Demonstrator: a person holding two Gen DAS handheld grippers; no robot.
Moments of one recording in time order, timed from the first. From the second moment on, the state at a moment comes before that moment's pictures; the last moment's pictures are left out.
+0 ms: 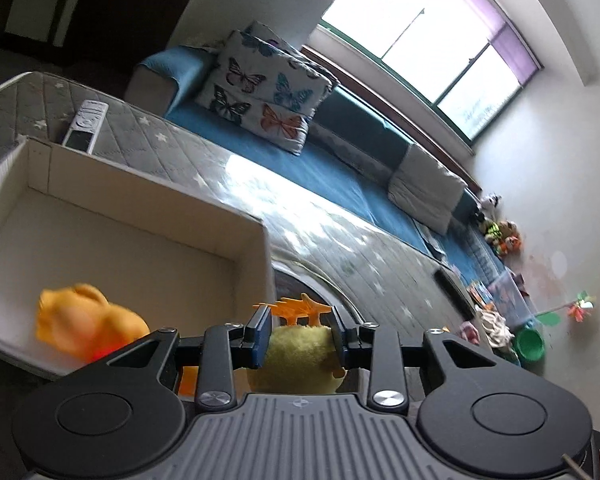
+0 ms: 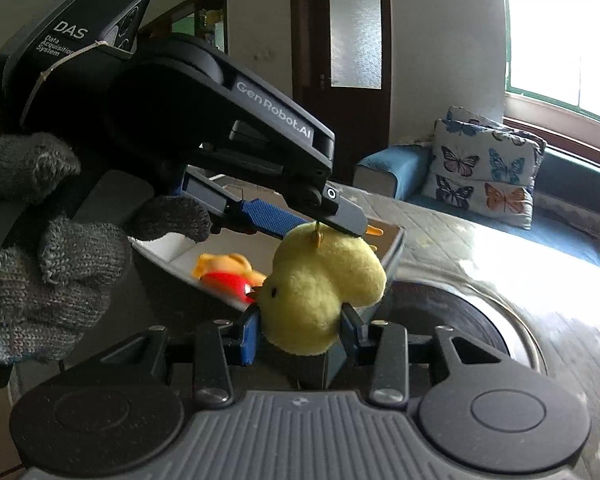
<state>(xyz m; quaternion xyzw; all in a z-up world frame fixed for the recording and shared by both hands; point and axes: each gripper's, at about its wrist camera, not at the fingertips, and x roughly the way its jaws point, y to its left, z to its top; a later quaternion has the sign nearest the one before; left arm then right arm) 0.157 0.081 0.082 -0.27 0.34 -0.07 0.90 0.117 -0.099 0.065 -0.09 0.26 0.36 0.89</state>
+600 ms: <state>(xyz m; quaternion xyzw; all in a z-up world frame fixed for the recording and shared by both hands) 0.172 0.115 0.053 -0.30 0.36 -0.03 0.88 0.146 -0.080 0.048 -0.11 0.27 0.36 0.89</state>
